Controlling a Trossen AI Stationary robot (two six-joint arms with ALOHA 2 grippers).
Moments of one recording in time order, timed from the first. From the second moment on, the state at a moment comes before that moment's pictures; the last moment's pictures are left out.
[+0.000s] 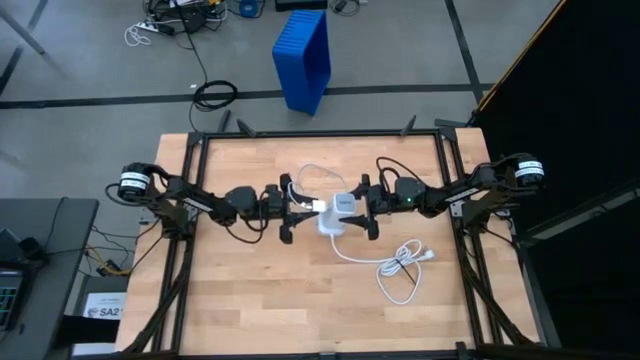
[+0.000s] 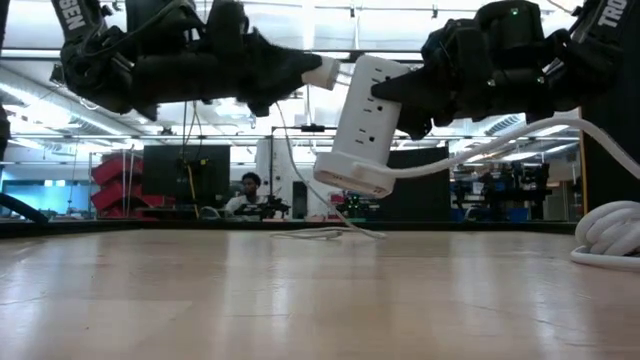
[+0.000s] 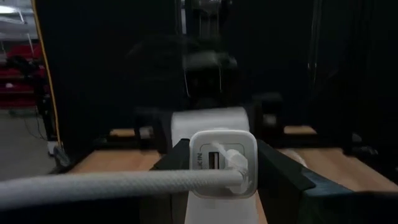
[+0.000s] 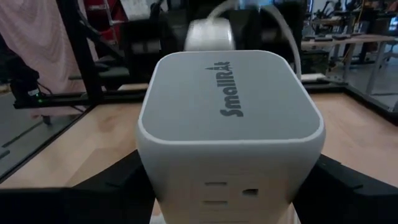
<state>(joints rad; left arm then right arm) 0.02 1.56 0.45 1.25 -0.02 0.02 -0.08 1.50 0.42 1.06 -0.14 0.06</state>
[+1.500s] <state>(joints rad) 0.02 1.55 0.50 1.19 -0.03 0.05 -0.08 1.50 0.42 1.04 -0.18 0.07</state>
